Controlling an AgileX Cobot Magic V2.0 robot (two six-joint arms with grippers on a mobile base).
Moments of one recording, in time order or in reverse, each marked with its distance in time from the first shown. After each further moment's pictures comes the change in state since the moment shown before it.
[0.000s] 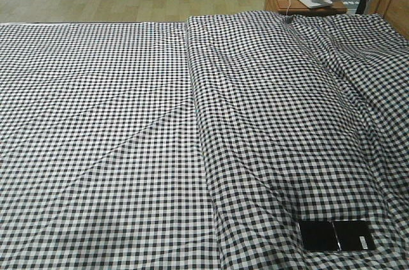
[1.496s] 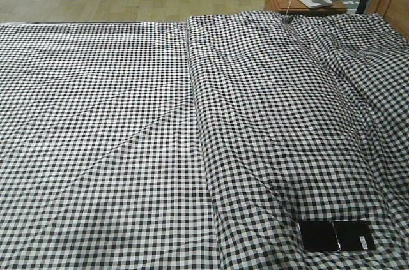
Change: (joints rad) left arm 0.000 0.000 0.000 0.000 0.000 0.000; right arm 0.000 0.403 -0.039 -0.841 0.269 0.705
